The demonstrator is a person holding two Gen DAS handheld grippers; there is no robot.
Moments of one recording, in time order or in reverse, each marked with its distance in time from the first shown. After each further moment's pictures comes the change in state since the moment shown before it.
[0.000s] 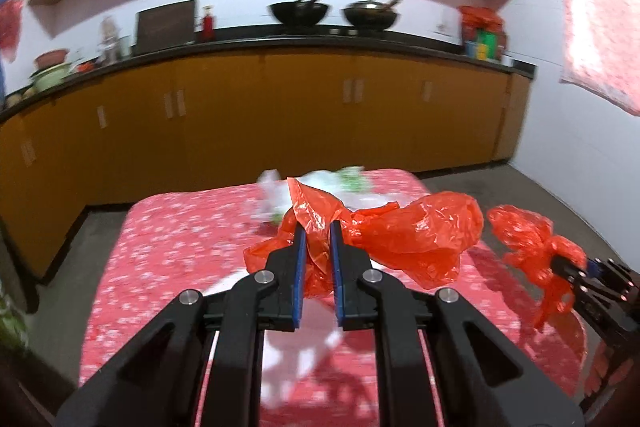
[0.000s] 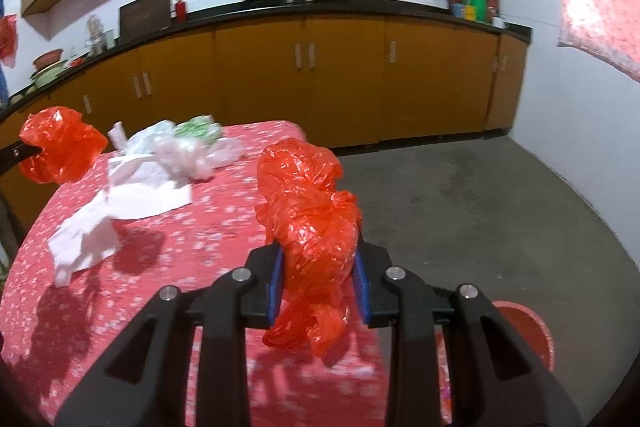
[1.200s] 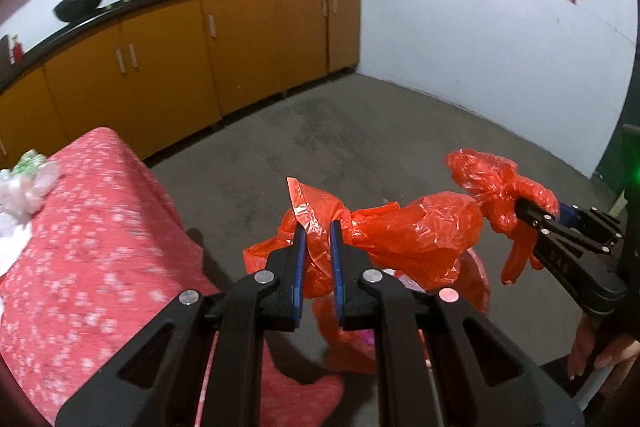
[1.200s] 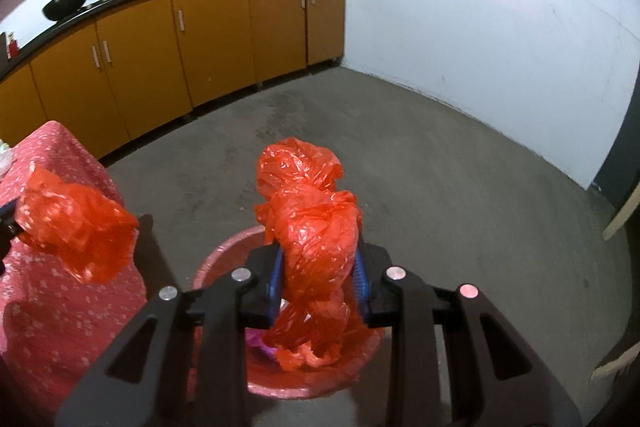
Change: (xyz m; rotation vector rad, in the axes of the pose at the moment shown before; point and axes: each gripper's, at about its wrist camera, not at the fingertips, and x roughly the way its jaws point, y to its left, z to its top) left arm 0.048 -0.351 -0.100 0.336 0.205 -0.429; right arm -0.040 -0.290 -0.125 0.322 0.128 -0.460
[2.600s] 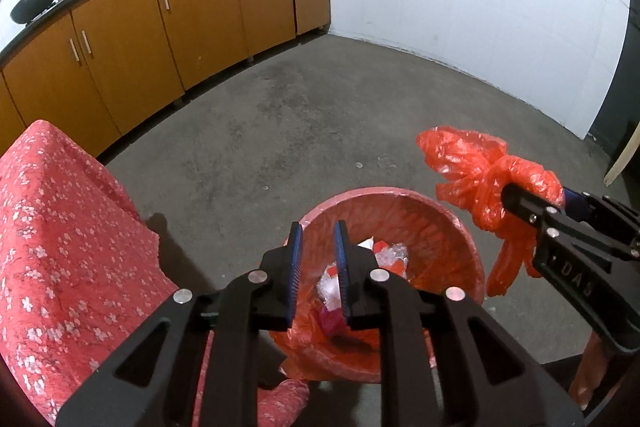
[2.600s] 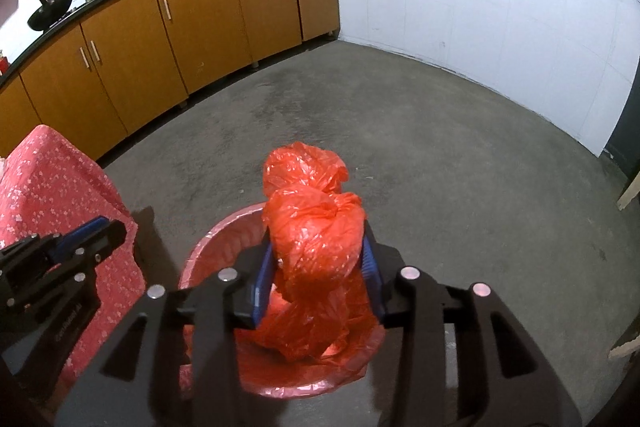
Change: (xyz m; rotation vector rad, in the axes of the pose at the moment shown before) left arm 0.076 -0.056 -0.003 0.059 0.117 -0.047; right arm 0.044 -0.018 -0.006 0.060 0.080 0.046
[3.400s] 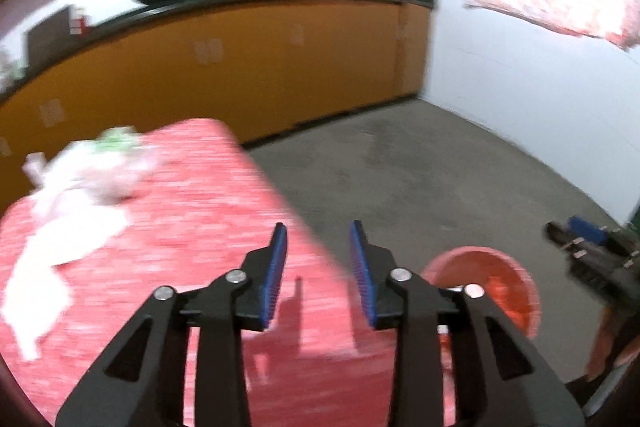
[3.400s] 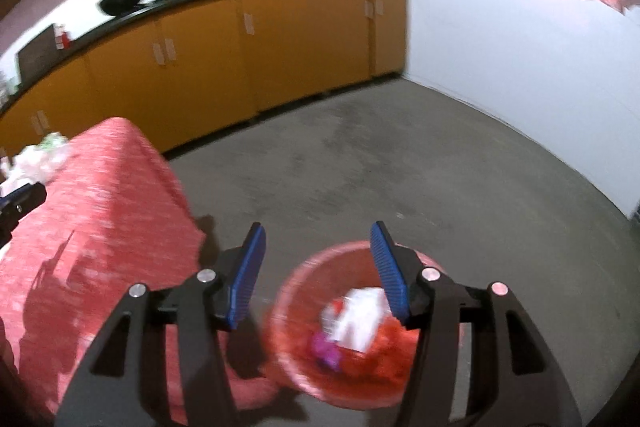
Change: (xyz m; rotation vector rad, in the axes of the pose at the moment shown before) left arm -0.142 0.183 -0.031 -0.234 -0.189 0.269; right arm -0.067 0.115 0.016 -0.170 -0.110 0.180
